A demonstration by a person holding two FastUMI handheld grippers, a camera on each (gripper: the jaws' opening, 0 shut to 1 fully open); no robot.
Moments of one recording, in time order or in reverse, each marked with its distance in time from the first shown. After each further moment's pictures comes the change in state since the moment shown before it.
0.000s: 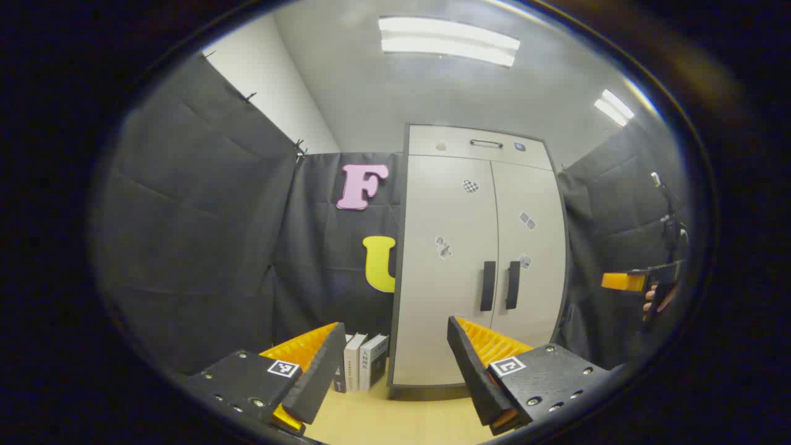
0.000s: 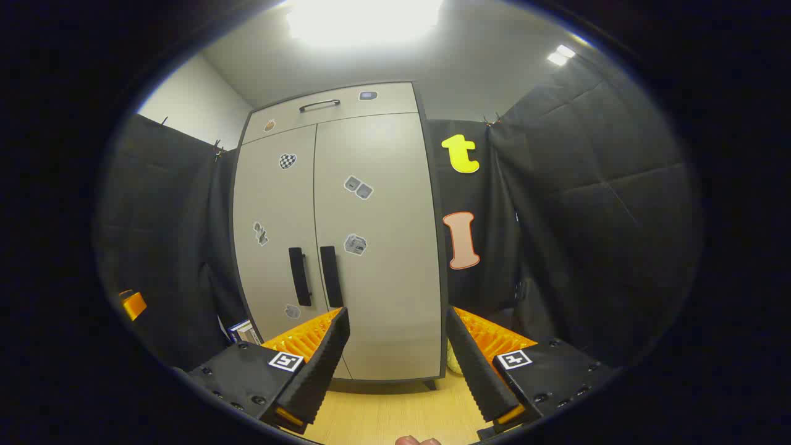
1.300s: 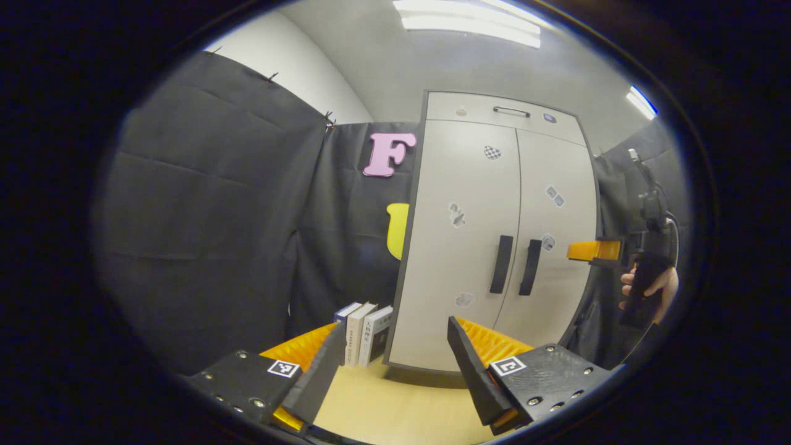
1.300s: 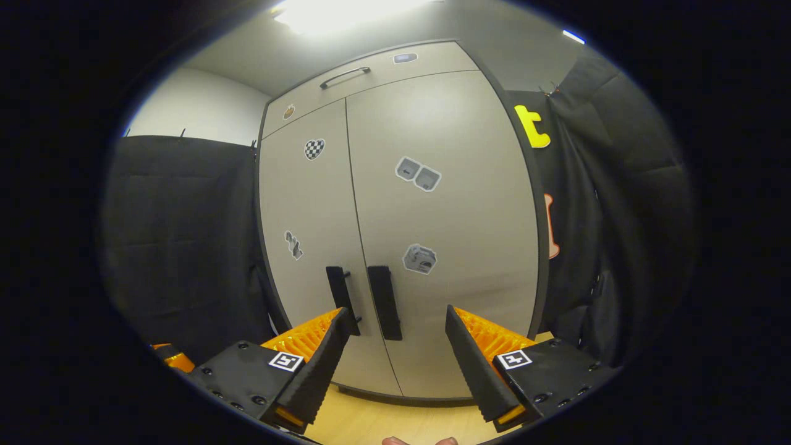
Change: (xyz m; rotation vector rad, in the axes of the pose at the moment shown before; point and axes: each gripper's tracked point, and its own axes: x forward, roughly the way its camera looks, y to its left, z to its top) left arm 0.016 -0.054 -0.048 -0.105 0.174 0.199; right arm 0.130 0.077 0.026 0.041 0.096 0.310
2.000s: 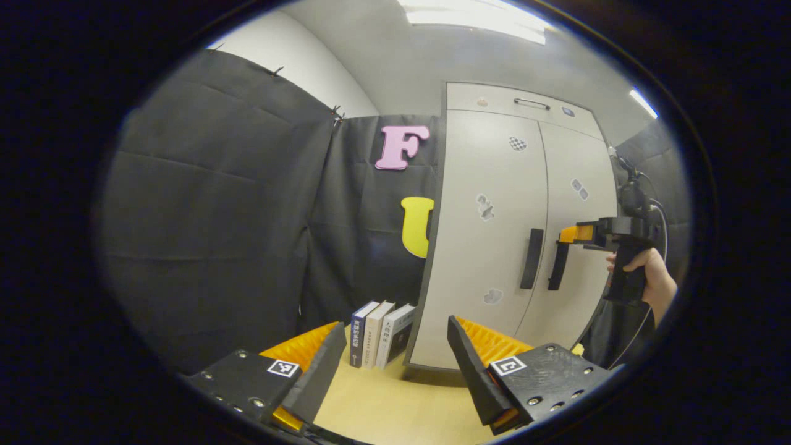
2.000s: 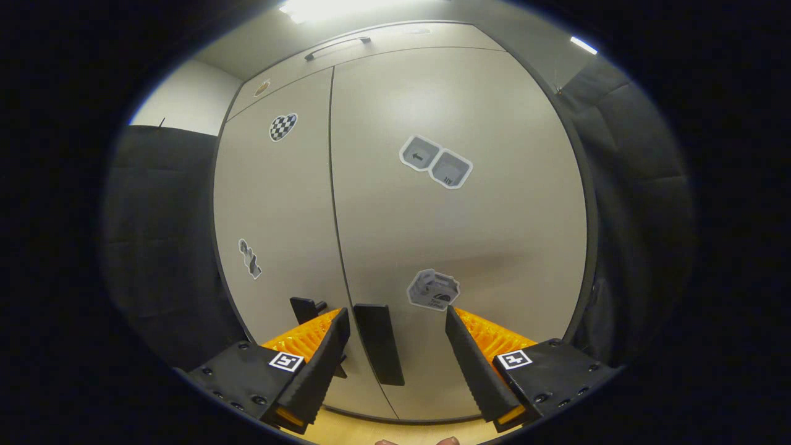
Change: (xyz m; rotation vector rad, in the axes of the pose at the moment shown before) left arm 0.036 0.059 -0.006 -0.005 0.013 0.039; right arm 0.100 0.003 0.003 -0.022 0.009 -0.121
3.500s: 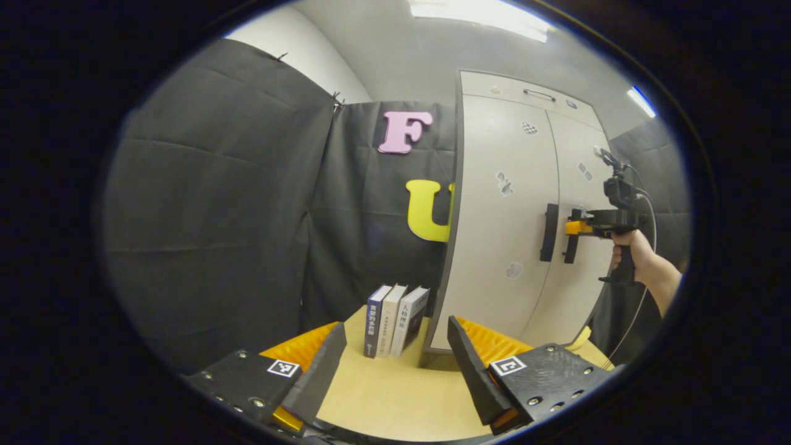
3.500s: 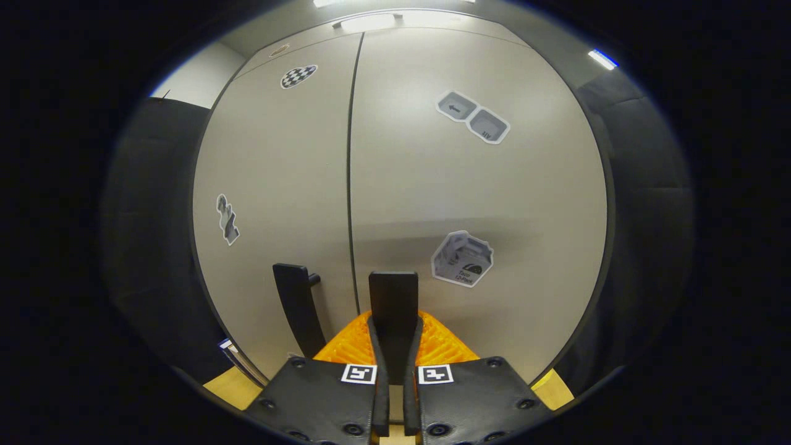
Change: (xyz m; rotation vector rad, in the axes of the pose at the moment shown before) left arm 0.009 0.058 -0.051 0.018 0.061 -0.068; right arm 0.023 0.011 -0.037 -0.073 0.034 -0.088
